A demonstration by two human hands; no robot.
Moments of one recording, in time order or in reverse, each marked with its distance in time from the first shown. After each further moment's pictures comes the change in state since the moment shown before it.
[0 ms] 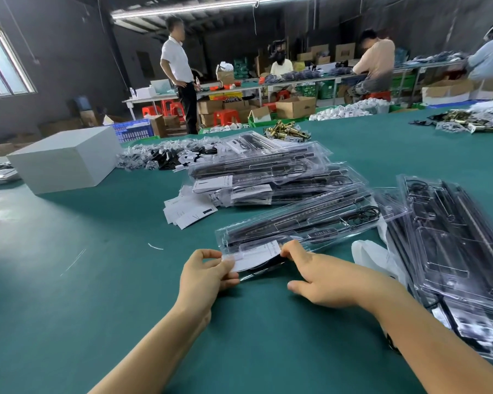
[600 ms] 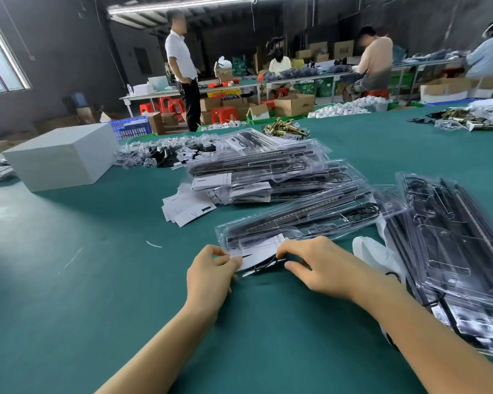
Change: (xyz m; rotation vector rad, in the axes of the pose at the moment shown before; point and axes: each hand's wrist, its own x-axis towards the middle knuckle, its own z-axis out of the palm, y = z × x) left_hand -0.001 -0.007 0.011 0.297 0.029 0.134; right_hand 0.007 0.012 0.004 0.011 0.376 -0.210
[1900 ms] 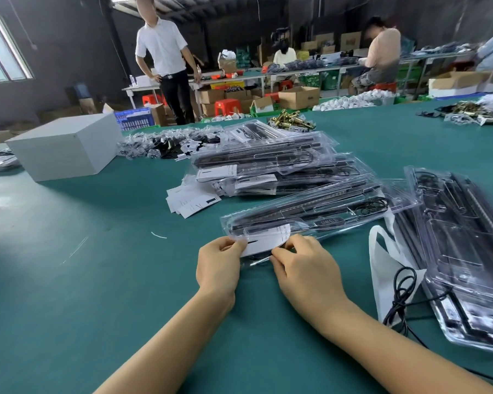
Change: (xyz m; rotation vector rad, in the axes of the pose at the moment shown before) left_hand 0.000 0.010 0.014 -0.117 0.087 -0.134; right_hand 0.005 -0.038 0.058 -0.260 0.507 0.198
